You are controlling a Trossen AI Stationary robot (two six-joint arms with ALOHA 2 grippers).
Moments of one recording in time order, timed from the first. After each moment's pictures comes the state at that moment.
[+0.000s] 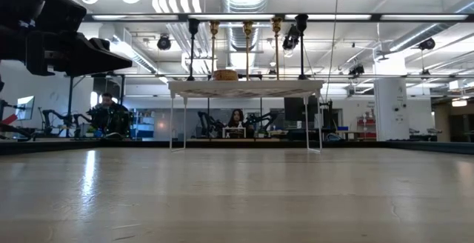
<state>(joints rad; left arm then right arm) -0.04 0.36 0.01 0.24 -0.18 0.29 -0.09 1.39 1.67 -0.99 0.33 -0.58</state>
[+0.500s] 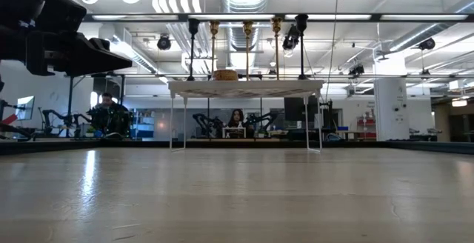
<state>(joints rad) -0.04 0.37 0.01 0.24 -0.18 0.29 -0.01 1.52 1.78 -1.03 0.39 -1.09</state>
